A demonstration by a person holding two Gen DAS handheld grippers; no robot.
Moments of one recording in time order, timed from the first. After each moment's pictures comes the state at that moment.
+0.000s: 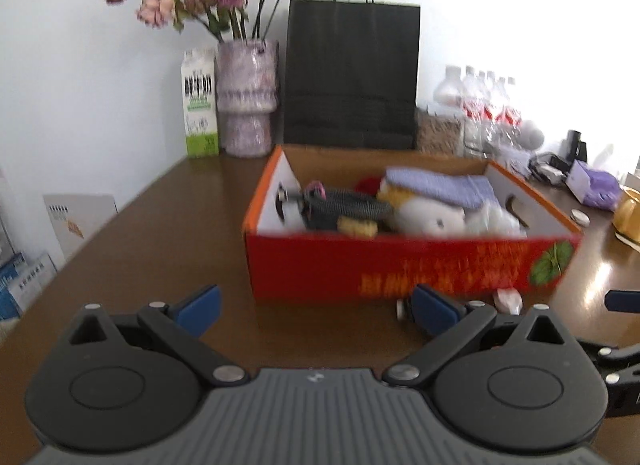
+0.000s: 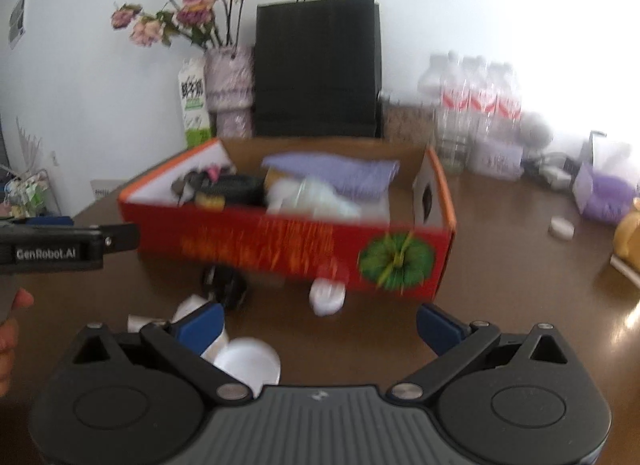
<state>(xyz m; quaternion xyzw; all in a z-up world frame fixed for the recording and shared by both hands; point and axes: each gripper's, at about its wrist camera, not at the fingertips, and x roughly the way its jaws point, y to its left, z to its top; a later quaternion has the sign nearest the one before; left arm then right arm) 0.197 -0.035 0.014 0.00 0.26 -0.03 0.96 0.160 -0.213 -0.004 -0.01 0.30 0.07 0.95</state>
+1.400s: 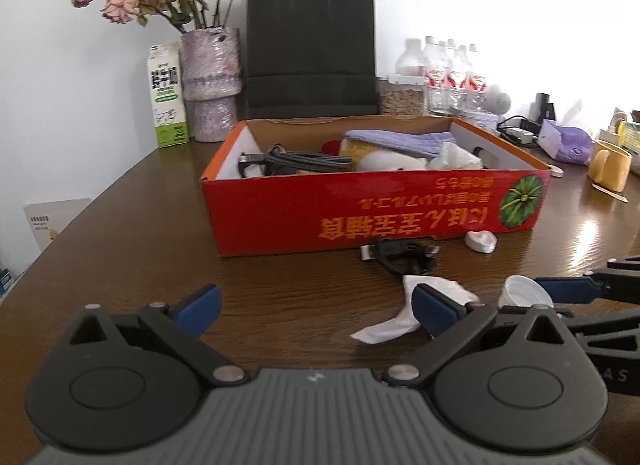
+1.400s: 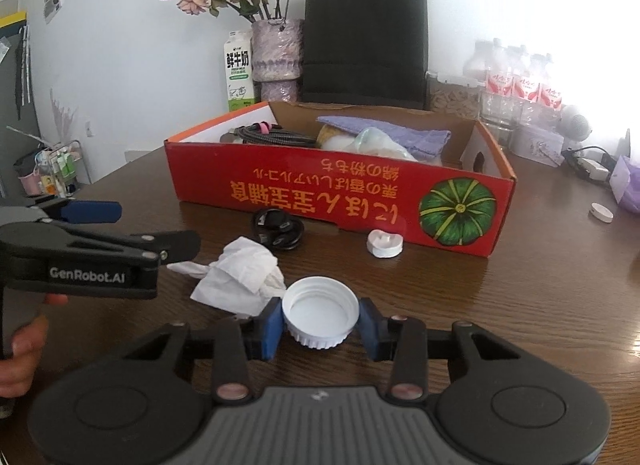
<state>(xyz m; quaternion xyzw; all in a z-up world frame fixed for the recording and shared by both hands) 0.175 -0.057 -0.012 0.04 0.26 -0.07 0.96 0.150 -0.197 -0.028 -0.02 0.30 0.12 0.95</state>
